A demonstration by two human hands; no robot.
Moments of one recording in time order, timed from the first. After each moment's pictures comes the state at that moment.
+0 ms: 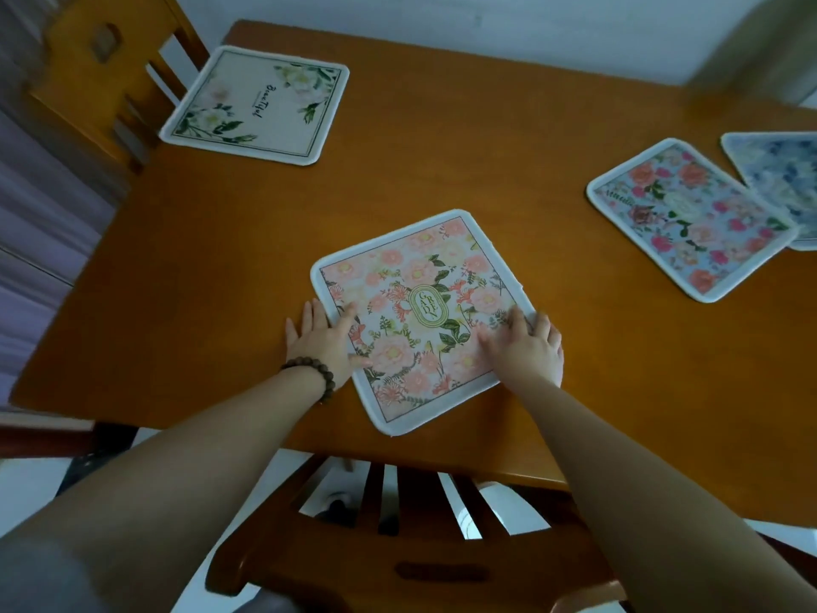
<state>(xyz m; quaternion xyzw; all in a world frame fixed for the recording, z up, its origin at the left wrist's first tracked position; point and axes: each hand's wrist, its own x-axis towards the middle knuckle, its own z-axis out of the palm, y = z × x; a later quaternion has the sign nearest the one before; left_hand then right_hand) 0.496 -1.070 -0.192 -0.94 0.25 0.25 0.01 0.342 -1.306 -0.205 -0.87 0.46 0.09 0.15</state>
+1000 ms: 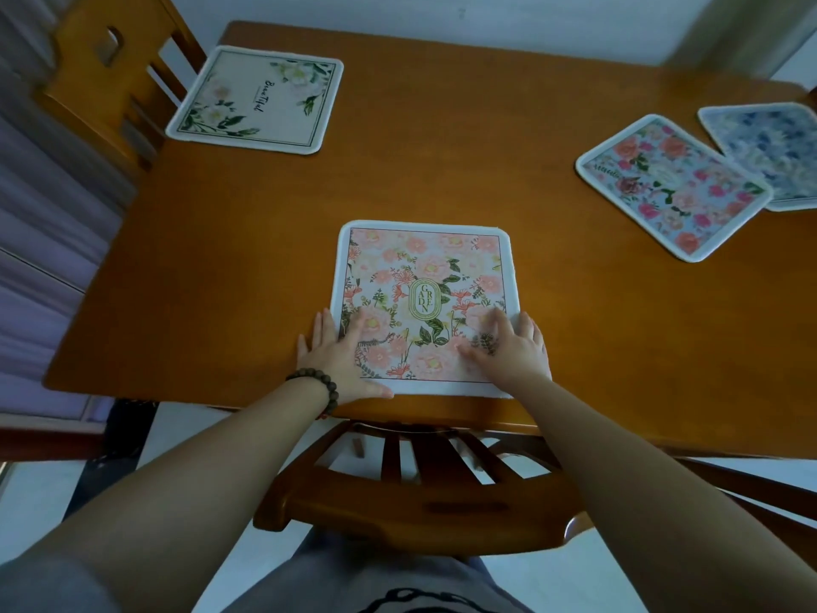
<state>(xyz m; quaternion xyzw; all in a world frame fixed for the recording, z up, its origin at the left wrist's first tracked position) 0.457 -1.022 -0.198 -0.90 0.30 0.30 -0.02 0.304 -1.249 -0.192 -0.88 0.41 0.14 0.22</state>
